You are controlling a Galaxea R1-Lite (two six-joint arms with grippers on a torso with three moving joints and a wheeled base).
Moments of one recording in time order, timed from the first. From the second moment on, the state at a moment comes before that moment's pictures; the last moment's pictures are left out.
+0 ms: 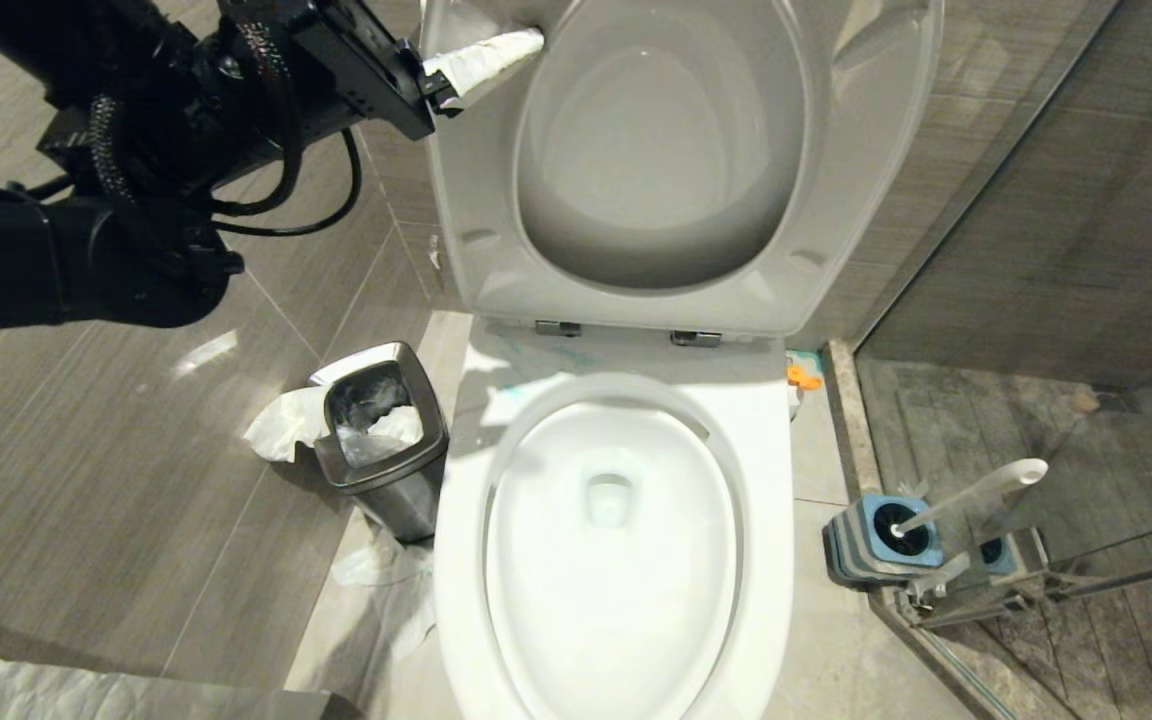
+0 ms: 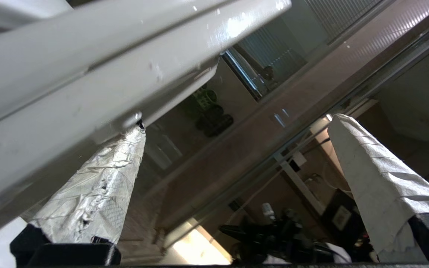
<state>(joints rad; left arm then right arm) -0.34 1.91 -1.66 -1.05 -1.08 -1.18 0.01 0.00 0.00 0.01 0.01 0.01</state>
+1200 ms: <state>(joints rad) -0.30 2.26 -1.94 -1.03 -1.07 -0.95 0.01 0.00 0.00 0.01 0.01 0.01</state>
